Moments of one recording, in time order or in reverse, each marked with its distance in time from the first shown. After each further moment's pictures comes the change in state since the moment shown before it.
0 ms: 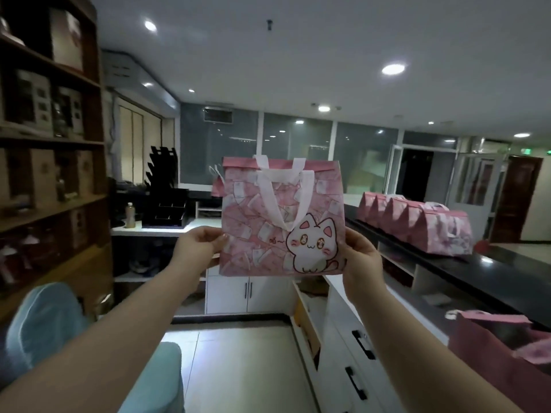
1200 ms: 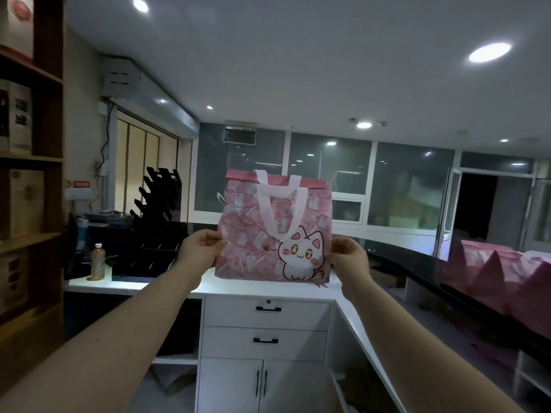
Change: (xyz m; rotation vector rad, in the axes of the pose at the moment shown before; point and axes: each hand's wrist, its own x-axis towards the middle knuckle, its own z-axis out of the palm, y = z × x) left_hand 0.664 -0.165 0.094 0.085 0.094 0.121; right_hand 0.664 0.287 0.135 -0.374 -0.072 -0.002
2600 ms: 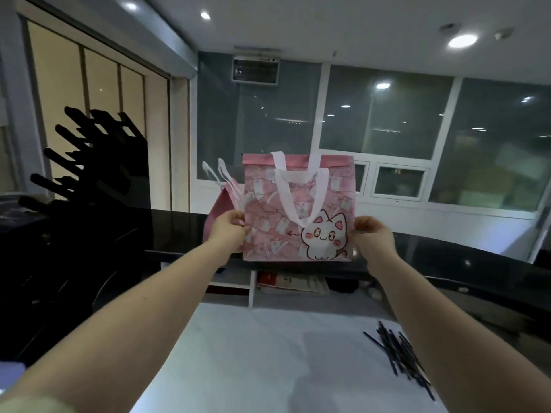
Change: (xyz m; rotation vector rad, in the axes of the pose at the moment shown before) left_hand 0.828 -0.366 0.147 0.278 0.018 -0.155; right_hand 0.792 0.344 0.313 -0.137 0.029 0.117
